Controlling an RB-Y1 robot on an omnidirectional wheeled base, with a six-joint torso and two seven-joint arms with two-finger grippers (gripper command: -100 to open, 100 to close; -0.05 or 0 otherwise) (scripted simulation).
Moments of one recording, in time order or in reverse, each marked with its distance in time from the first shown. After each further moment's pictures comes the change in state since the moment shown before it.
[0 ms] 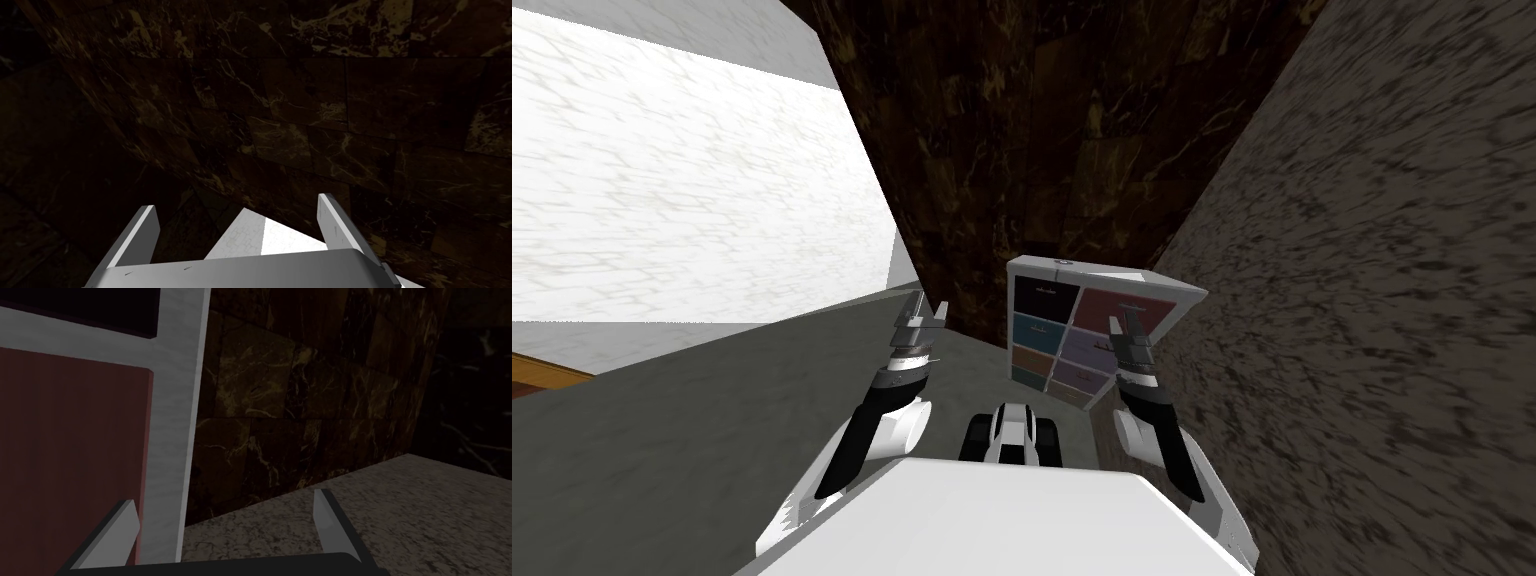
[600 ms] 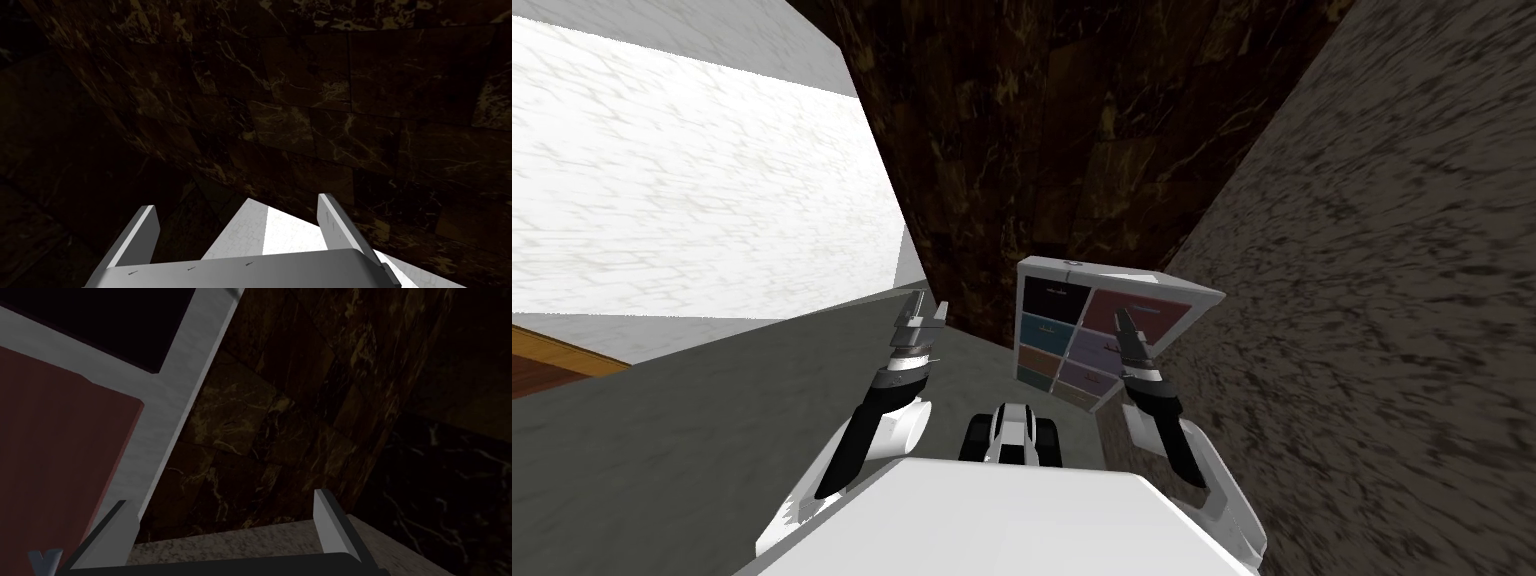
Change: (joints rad) left arm 0.000 0.000 0.000 0.000 0.000 0.000 0.000; right arm -0.051 -0.035 -0.085 0.032 0.168 -0.006 0.094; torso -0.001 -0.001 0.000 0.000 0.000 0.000
